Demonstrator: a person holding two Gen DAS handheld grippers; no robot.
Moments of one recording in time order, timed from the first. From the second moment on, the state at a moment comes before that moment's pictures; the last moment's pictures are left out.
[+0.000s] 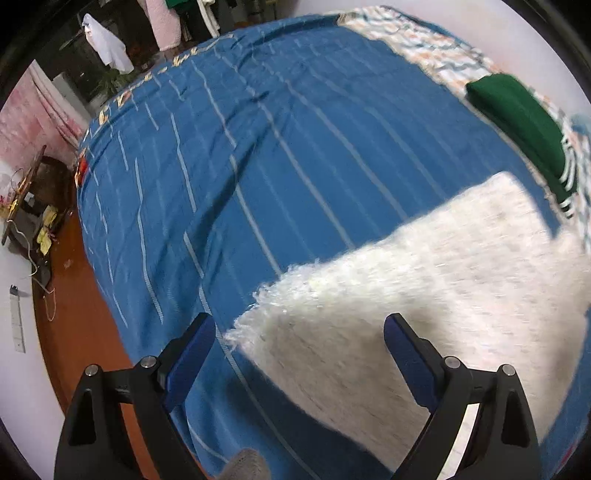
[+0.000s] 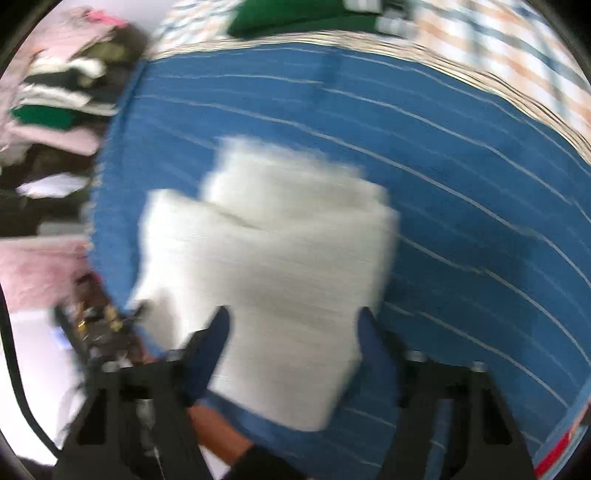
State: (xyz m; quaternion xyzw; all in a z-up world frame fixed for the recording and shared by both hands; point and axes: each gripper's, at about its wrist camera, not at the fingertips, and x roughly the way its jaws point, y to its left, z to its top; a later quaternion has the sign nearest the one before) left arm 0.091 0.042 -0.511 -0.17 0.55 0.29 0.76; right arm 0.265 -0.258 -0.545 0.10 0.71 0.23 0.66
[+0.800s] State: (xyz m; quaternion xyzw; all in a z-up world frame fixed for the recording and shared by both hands) left arm 0.072 0.054 -0.529 -0.19 0.55 0.30 0.76; right arm 0.343 -0.268 -0.642 0.11 0.75 0.11 0.64
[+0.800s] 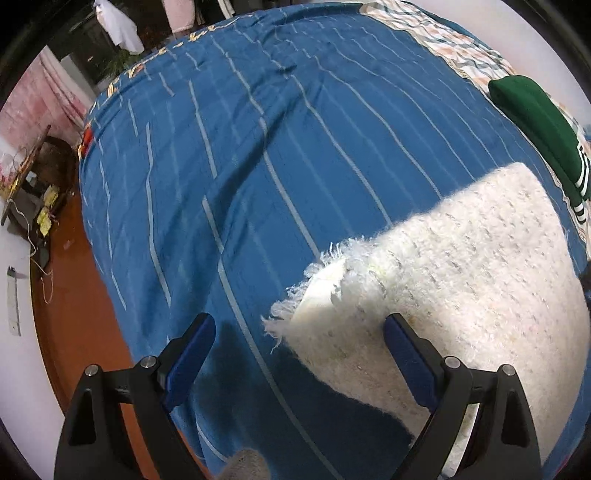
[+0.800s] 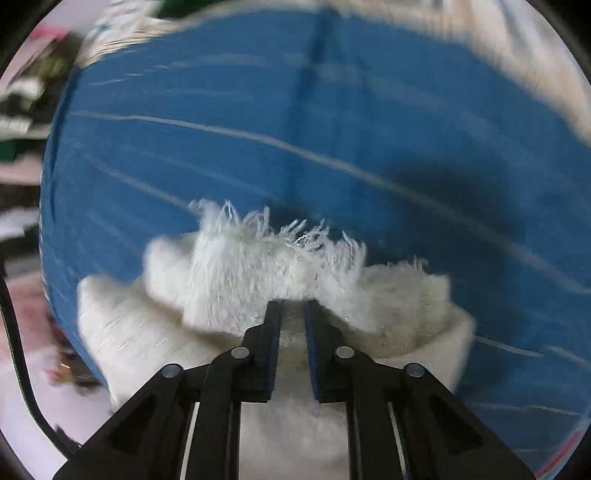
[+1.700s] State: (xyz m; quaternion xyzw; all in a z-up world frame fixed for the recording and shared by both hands) left arm 0.060 0.044 -0.523 -0.18 0.58 0.29 0.74; right arm 0.253 -0.249 -0.565 -0.02 0.76 0.24 0.60
